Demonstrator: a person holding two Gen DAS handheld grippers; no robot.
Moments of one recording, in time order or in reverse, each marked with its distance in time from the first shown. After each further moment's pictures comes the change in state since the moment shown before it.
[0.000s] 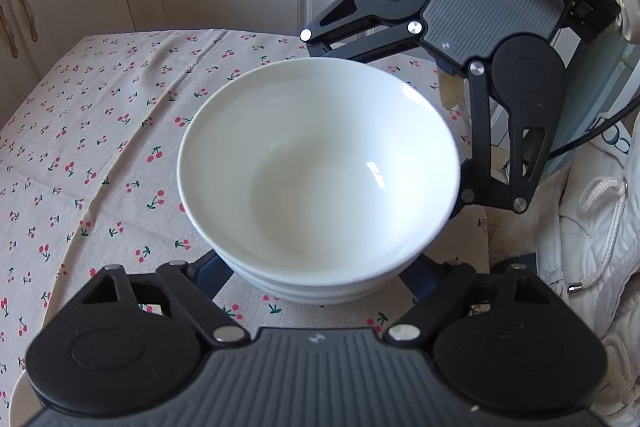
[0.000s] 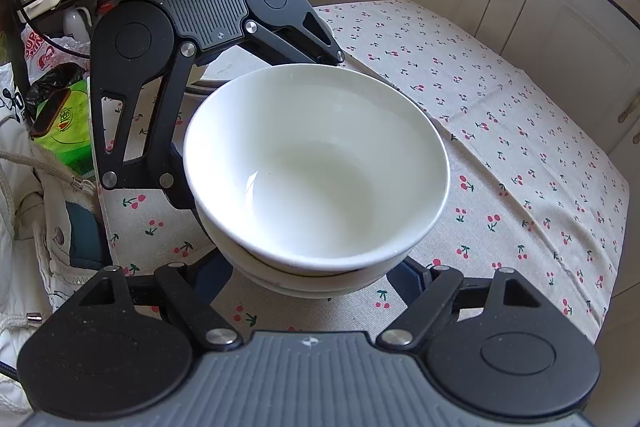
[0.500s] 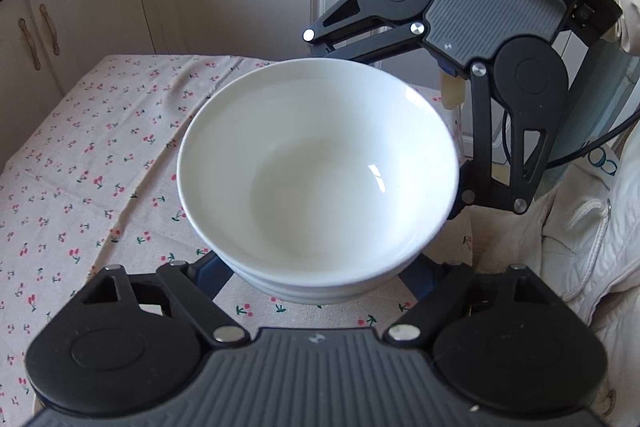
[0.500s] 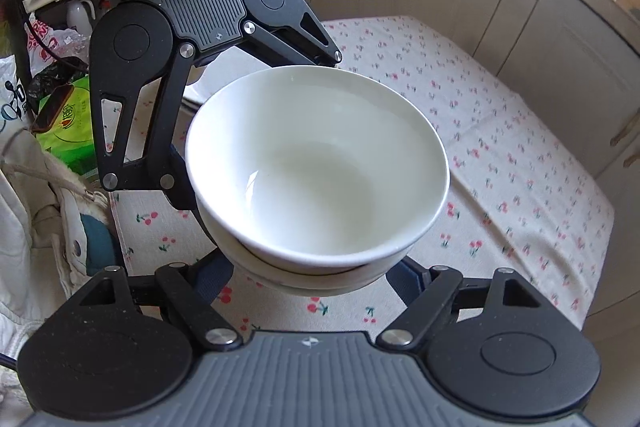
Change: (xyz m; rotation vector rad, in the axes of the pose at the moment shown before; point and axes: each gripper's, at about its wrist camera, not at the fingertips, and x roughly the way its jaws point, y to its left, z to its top) left arm -0.038 -0.006 0.002 -0.019 -0.057 0.048; right arm -0.019 0.005 0.023 -0.058 0.002 -0.025
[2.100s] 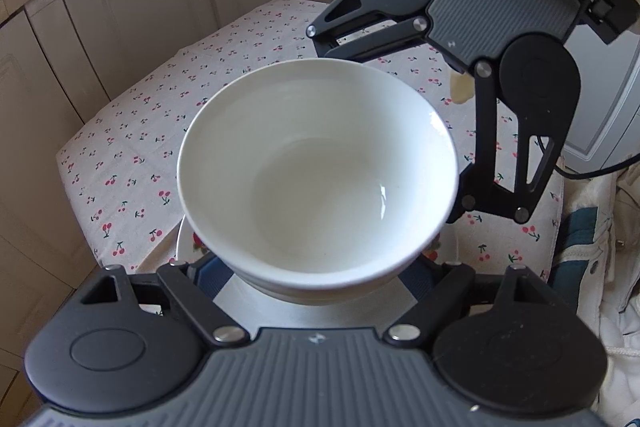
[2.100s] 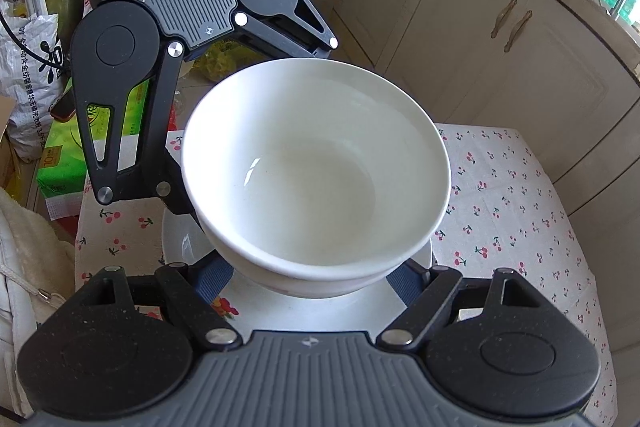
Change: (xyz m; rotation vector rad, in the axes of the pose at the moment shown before) left arm -0.092 0.044 -0.107 -0.232 0.024 0.298; right arm 0.113 0.031 0.154 -0.298 -0.031 0.108
